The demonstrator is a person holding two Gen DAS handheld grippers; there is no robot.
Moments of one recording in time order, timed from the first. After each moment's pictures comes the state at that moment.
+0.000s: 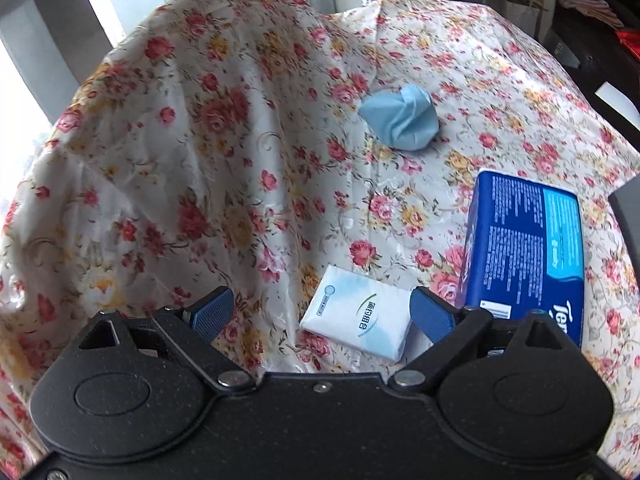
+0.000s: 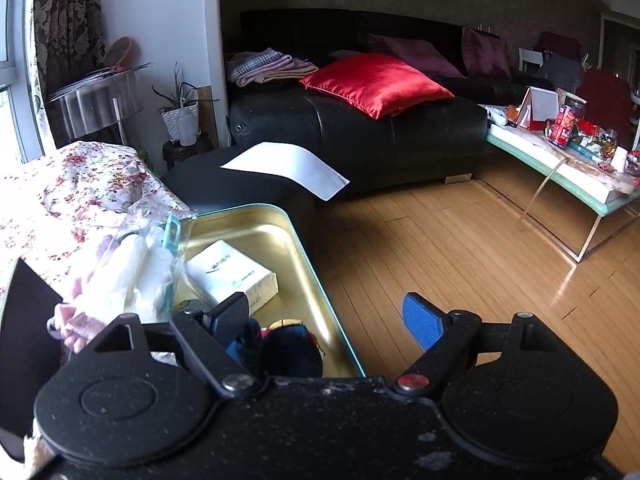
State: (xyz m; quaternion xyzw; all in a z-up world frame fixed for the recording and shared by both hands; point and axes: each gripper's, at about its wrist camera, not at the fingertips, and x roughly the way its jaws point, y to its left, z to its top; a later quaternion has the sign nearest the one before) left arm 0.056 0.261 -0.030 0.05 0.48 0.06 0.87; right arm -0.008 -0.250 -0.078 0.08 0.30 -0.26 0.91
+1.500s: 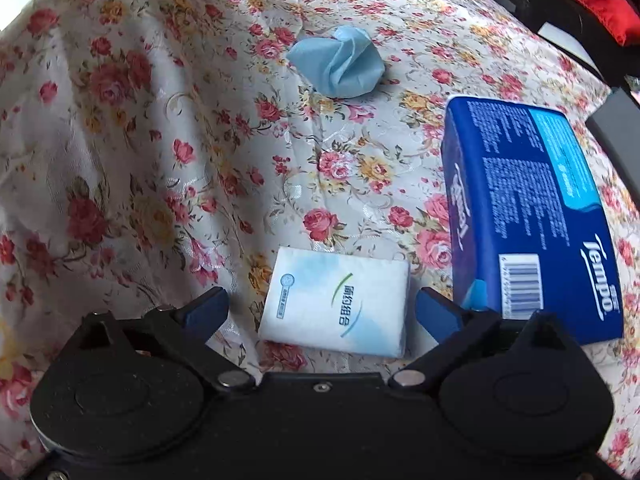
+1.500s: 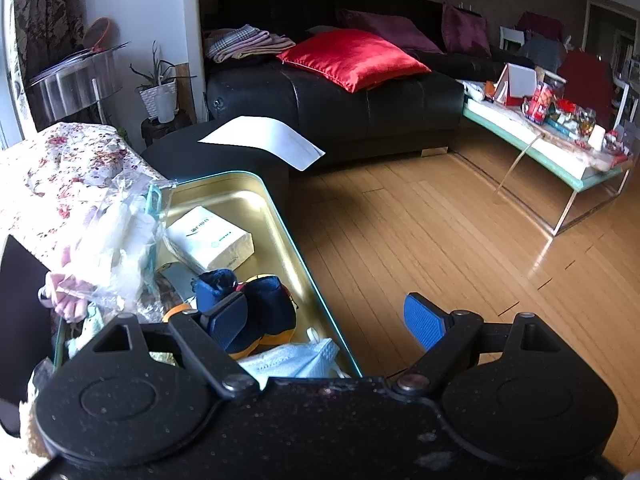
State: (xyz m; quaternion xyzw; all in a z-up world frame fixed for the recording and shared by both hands) left arm 0.079 0.271 -0.082 0.08 0.51 -0.05 0.85; right arm -0.029 -0.242 -0.079 0.08 0.34 -0.29 0.89
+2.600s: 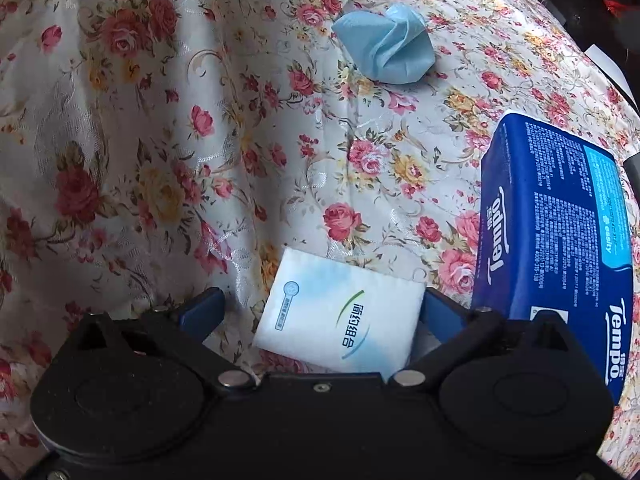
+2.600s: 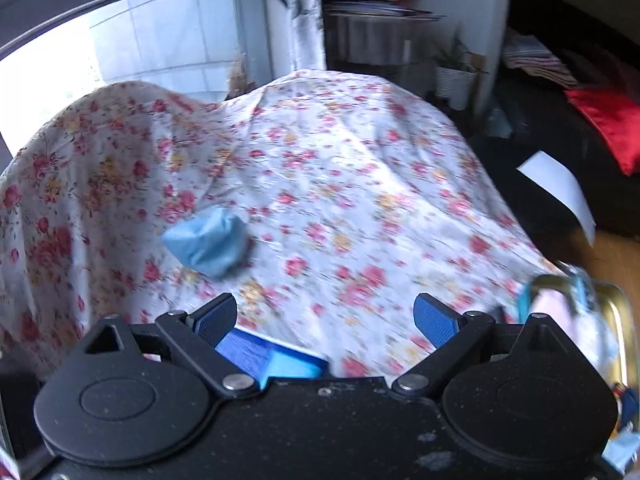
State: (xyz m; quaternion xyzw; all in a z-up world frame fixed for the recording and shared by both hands) left arm 0.102 0.276 -0.092 0.02 0.56 0.00 0.83; right arm 0.135 0.083 0.020 0.00 0.43 0.03 0.90
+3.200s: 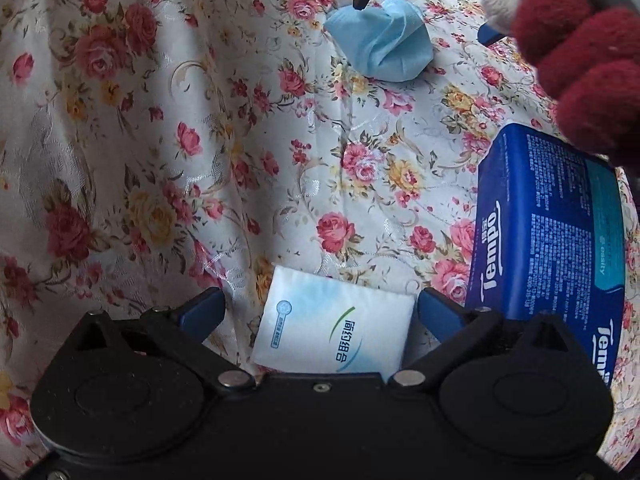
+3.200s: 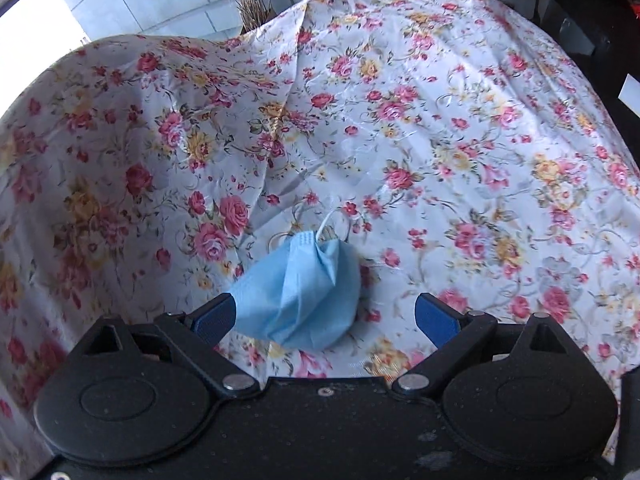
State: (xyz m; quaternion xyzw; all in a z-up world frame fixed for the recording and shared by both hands) left arm 0.123 0.274 -0.086 0.02 0.59 0.00 0.80; right arm 0.289 0.165 -0.059 0.09 0.55 0.05 0.83
